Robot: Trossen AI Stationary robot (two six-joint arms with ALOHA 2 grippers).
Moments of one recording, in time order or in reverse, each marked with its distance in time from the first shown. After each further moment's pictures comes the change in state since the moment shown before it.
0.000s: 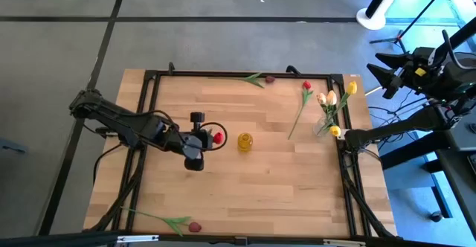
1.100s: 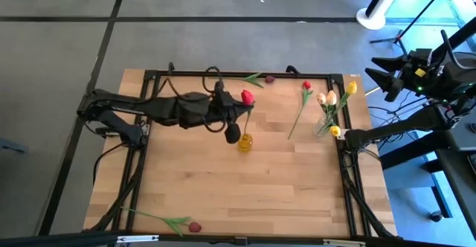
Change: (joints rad) left arm 0.261 0.095 0.115 0.735 0.084 -0.037; right arm 0.000 0.000 0.000 -0.007 -0.089 0.065
